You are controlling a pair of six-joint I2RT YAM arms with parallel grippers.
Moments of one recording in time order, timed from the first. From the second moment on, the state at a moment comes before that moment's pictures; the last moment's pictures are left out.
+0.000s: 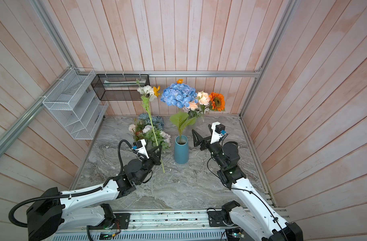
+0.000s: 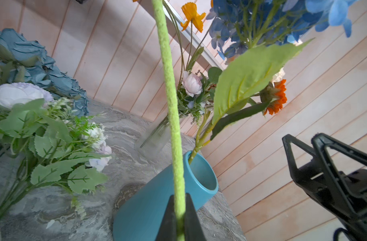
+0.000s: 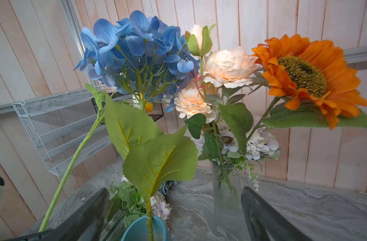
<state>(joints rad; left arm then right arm) -0.96 1.20 0.56 0.65 -0.46 -0.67 0.41 0.89 0.64 0.42 -0.12 0.23</state>
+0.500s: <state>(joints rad) -1.14 1.25 0.60 0.73 -0.54 -0.53 0.56 1.04 0.74 0.46 -0.31 0.28</state>
